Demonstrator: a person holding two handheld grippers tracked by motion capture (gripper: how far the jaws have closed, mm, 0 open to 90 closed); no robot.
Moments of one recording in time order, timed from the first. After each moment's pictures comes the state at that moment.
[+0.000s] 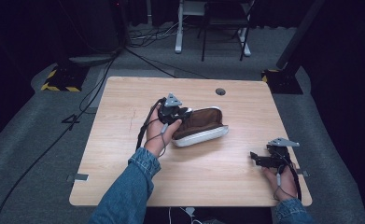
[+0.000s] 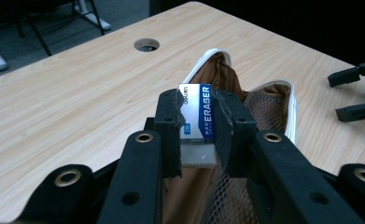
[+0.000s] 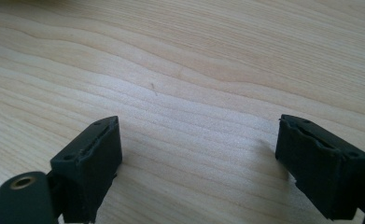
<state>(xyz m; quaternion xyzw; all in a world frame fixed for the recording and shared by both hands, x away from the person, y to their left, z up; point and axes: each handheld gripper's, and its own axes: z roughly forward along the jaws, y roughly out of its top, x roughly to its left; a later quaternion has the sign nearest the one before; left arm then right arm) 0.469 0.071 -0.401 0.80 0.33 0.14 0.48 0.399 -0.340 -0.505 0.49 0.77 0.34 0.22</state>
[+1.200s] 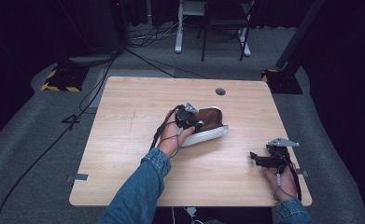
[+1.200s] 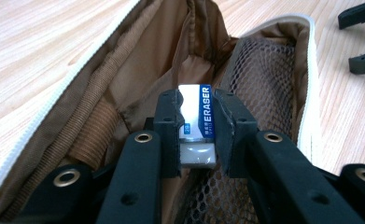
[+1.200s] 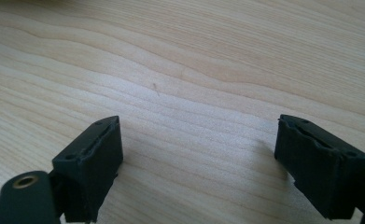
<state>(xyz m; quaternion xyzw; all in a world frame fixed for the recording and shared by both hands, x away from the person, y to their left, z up) 0.486 0.026 -0.440 0.86 0.31 0.09 0.39 0.398 -0.340 -0.505 0.49 0.77 0.34 0.22</state>
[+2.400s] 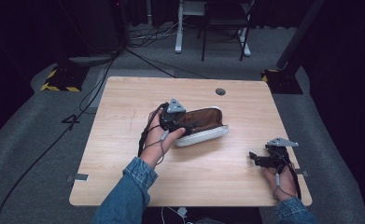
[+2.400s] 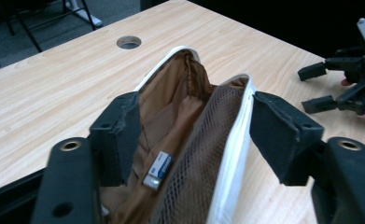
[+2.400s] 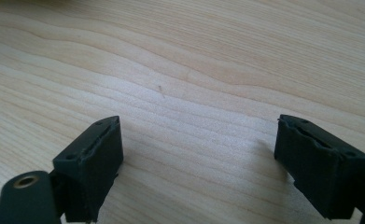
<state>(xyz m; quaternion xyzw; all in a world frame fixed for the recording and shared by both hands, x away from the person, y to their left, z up) 0.428 0.070 -0.379 0.81 0.33 0.14 0.47 0.399 -0.337 -0.504 0.49 0.77 0.34 0.22</state>
